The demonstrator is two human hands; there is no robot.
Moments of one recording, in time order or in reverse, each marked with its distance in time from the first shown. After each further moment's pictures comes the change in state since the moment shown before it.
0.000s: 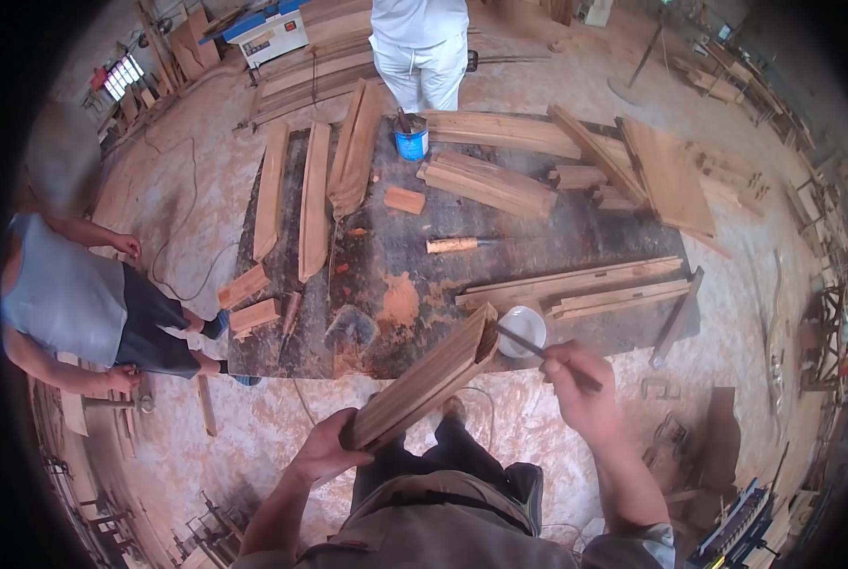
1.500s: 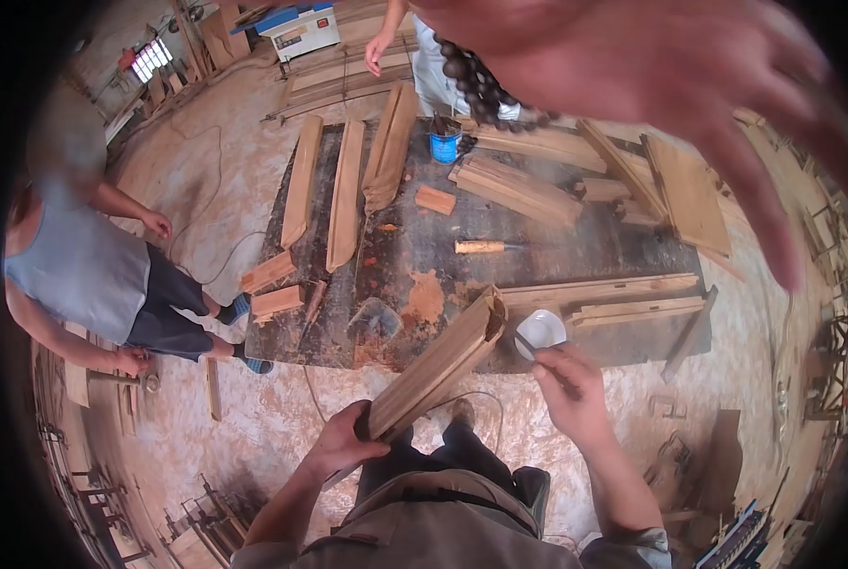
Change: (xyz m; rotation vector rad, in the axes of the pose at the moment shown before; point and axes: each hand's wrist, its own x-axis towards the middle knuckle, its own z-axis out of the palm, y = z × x) left_hand -0.013 -0.001 0.003 -0.085 0.098 0.008; right_hand -0.004 -0.004 0.037 -0.012 -0.039 -0.115
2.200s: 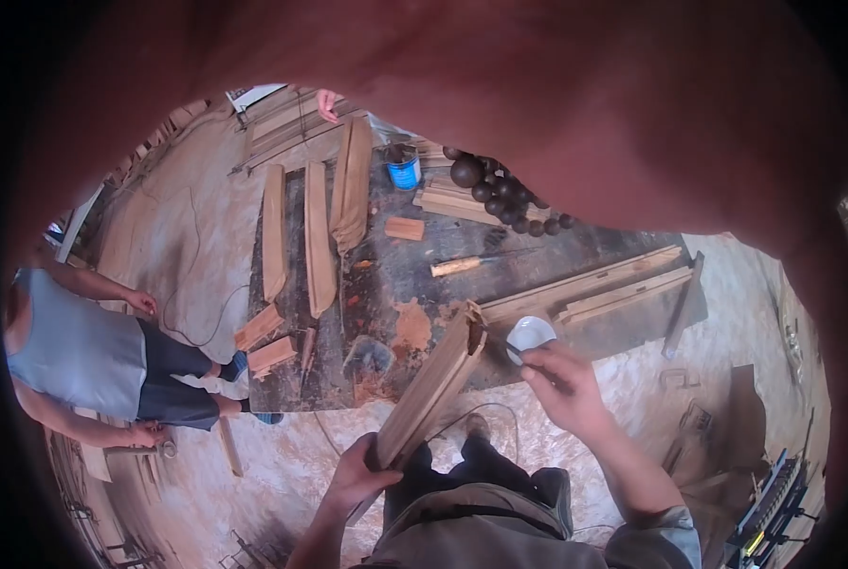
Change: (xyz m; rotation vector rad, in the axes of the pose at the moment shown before) left_hand 0.009 -0.017 0.004 -0.101 -0.027 -0.033; right_hand 0.005 0.000 -0.003 -0.014 0.030 -0.004
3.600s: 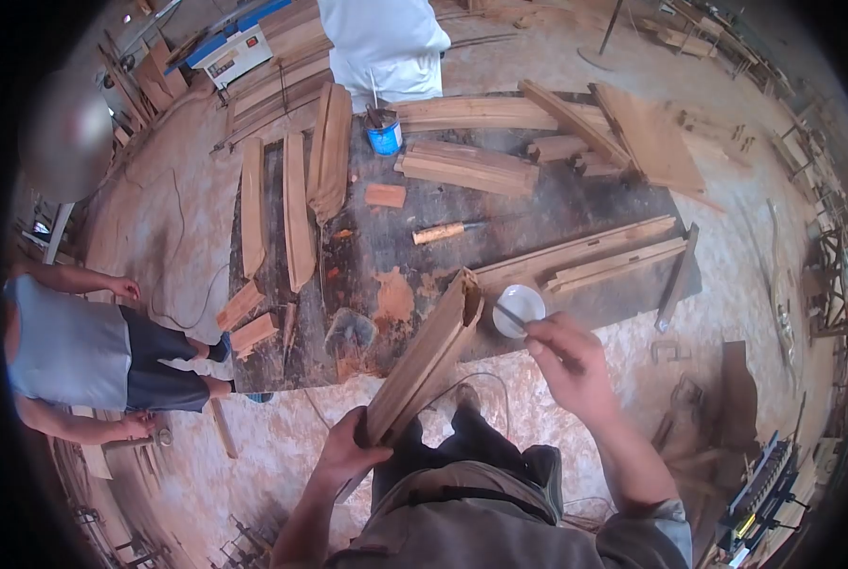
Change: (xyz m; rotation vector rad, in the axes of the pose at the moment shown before) left_hand 0.016 0.001 0.006 0.111 -0.023 -0.005; right_hand -0.001 0.003 -0.016 0.007 0.022 -0.006
